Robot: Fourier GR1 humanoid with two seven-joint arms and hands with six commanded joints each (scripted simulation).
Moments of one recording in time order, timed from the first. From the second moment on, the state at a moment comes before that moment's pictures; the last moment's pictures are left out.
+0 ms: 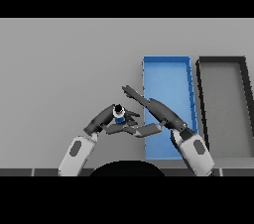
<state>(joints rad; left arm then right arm) -0.20 0.00 -0.46 -1.61 -0.08 -0.31 -0.06 -0.20 -0.20 0.33 -2.10 -0.14 0.31 0.50</state>
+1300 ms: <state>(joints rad) -0.17 -0.07 -0.39 -1.61 -0.05 -0.41 0.03 -0.52 -0.10 0.44 -1.90 -0.16 0.34 0.46</state>
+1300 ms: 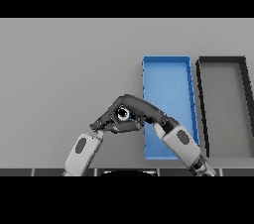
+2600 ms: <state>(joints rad) -0.15 -0.04 -0.37 -1.62 -0.20 -0.43 0.09 -0.53 0.01 0.38 -1.95 -0.24 0.22 0.56</state>
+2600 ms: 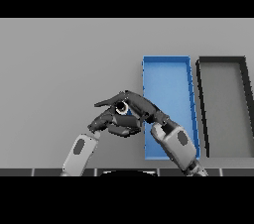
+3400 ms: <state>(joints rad) -0.16 -0.02 -0.36 -1.63 -0.18 -0.44 0.11 -0.98 -0.42 0.02 -1.70 -0.52 -0.05 0.59</state>
